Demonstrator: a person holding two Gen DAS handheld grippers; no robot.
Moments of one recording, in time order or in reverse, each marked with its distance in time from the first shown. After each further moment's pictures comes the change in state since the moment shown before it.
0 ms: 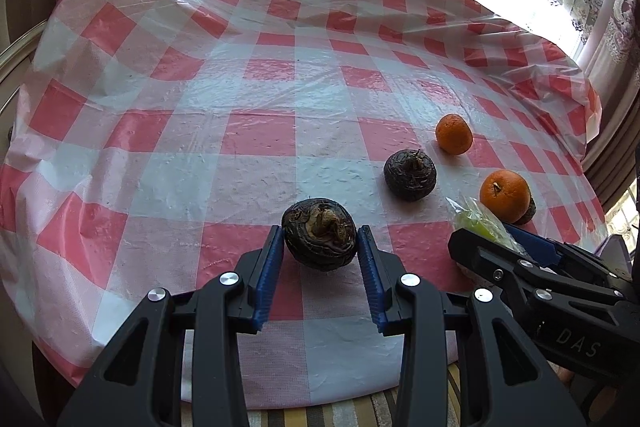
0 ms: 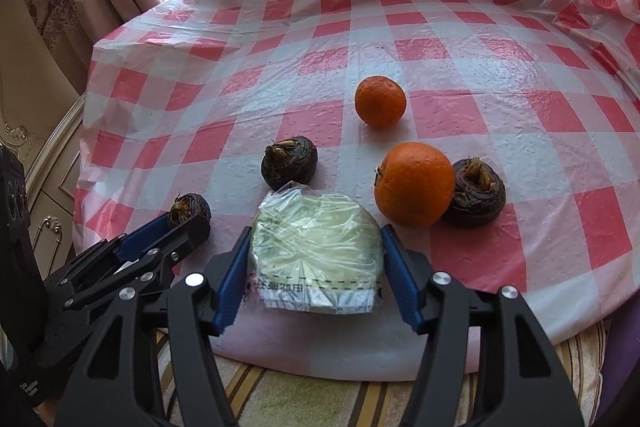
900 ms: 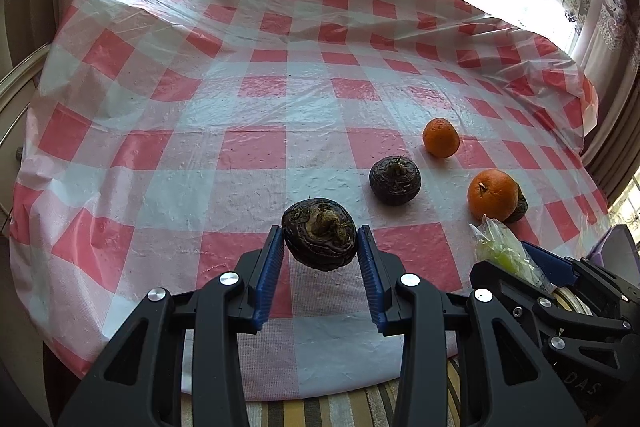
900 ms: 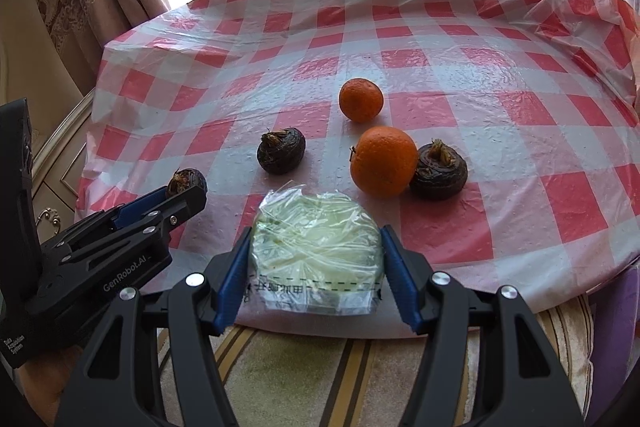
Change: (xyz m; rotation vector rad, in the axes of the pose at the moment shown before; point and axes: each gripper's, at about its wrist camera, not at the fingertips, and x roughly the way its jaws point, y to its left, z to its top) left arm -0.013 -0.013 0.001 0.052 -0.040 0.027; right arm -0.029 -0.009 -0.023 -0.012 -0.060 -0.013
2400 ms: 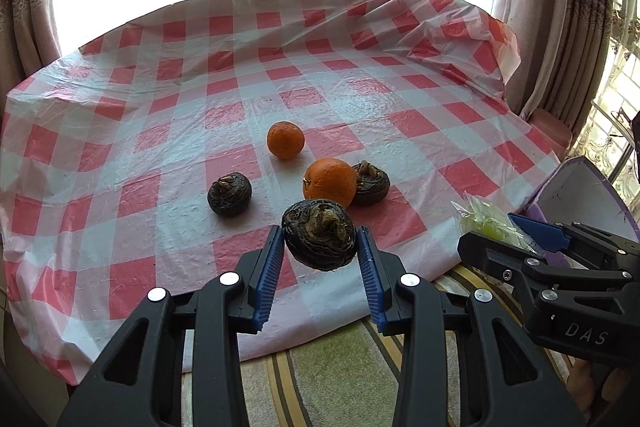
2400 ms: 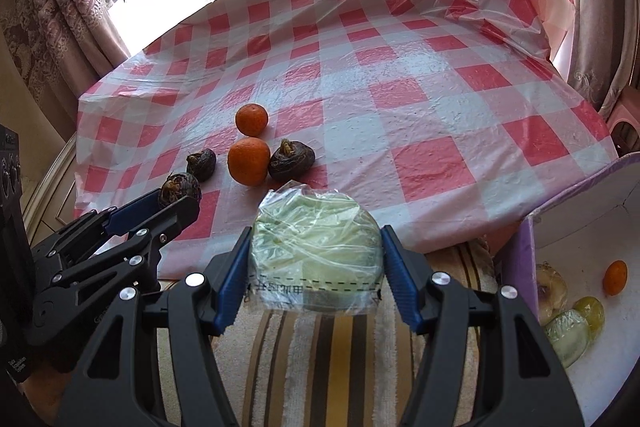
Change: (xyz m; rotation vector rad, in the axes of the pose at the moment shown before) left arm -0.026 -0.119 -0.009 0.270 -0.016 -0.110; right arm -0.075 -0.092 -0.024 0.152 -0.053 -0.067
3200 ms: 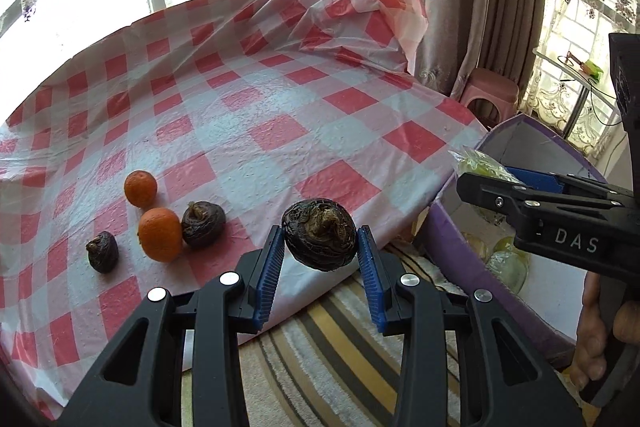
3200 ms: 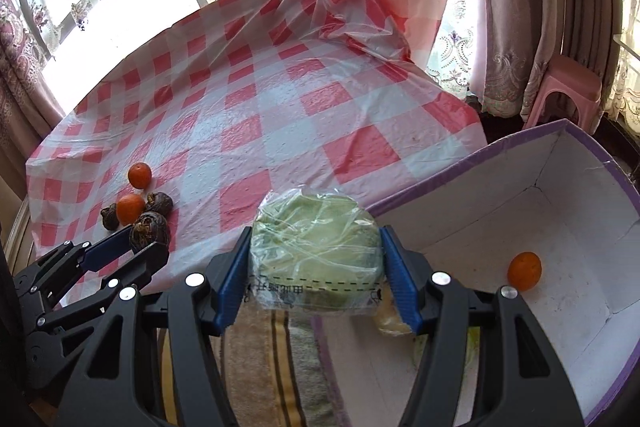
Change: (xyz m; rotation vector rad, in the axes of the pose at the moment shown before) left arm 0.021 -0.121 0.019 0.221 0.016 -0.155; right arm -0.051 -0.127 0.006 0.170 -0.080 -0.199
